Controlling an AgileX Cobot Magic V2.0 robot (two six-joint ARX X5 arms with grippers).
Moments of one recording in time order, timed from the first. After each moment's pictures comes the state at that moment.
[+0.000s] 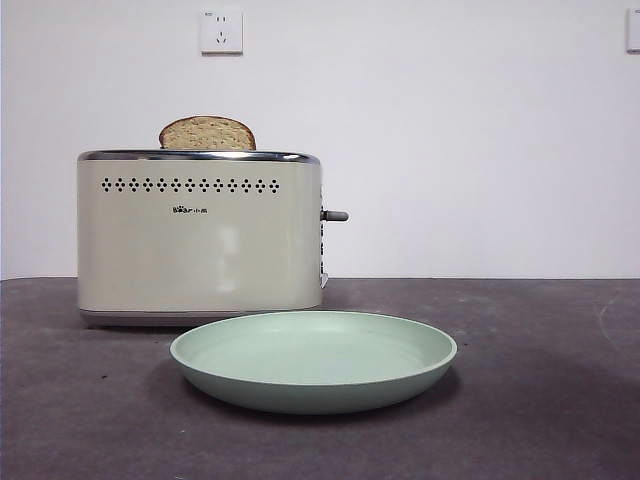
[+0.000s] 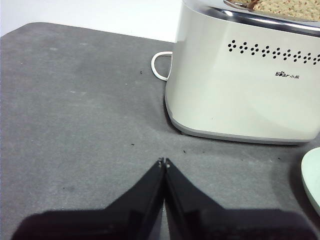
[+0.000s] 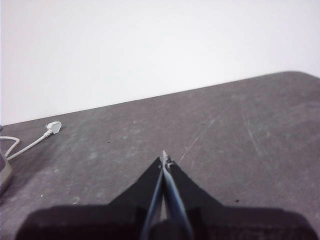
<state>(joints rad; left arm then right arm) 0.00 0.00 0.04 -0.24 0.05 -0.17 0.00 0.00 0.01 -0.01 0.06 0.16</state>
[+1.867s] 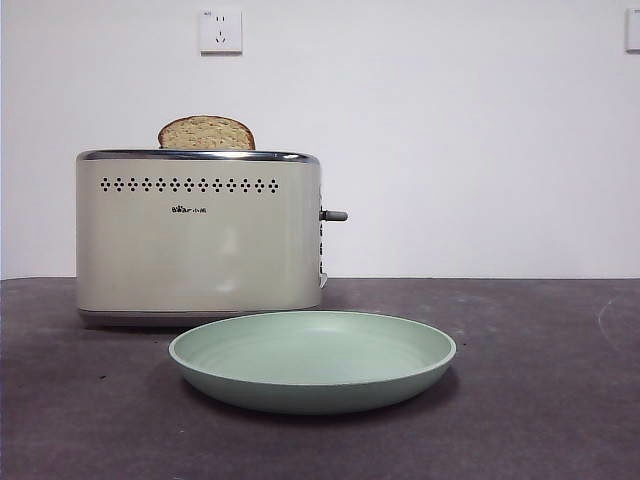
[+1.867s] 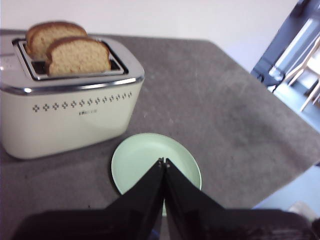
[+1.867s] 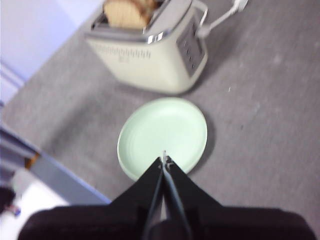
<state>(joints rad) 0.00 0.52 1.02 -0.95 0.63 -0.06 0.09 0.77 1.17 -1.08 -0.57 -0.07</state>
